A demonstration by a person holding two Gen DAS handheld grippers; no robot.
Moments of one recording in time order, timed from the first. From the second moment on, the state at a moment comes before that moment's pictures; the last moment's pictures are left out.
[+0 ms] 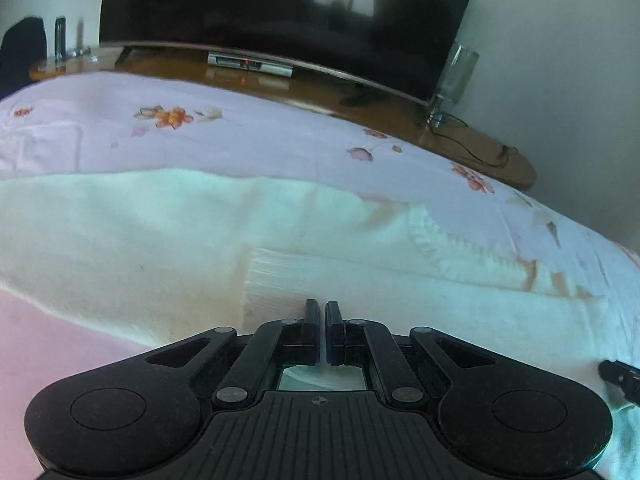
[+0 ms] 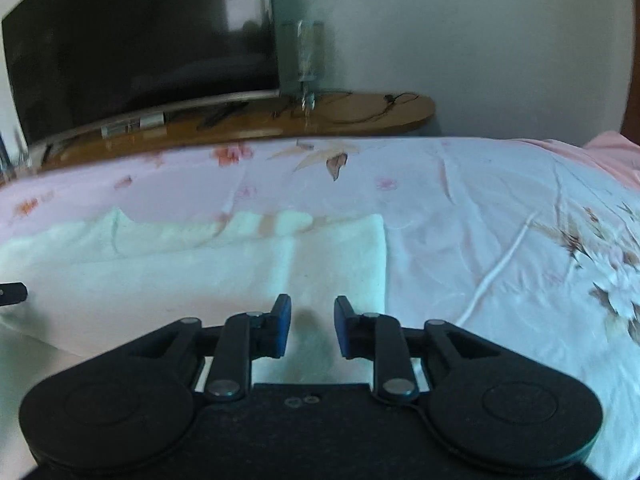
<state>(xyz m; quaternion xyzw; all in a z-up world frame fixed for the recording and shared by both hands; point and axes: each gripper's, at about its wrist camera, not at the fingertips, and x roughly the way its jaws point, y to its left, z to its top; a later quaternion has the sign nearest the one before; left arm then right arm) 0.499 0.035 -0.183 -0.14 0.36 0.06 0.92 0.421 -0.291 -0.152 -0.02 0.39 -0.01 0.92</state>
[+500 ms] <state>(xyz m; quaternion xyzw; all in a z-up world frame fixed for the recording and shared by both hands) 0.426 0.108 -0.143 -0.18 0.34 0.14 0.91 0.401 -0.192 -0.139 -0.01 0.38 0.12 0.92</state>
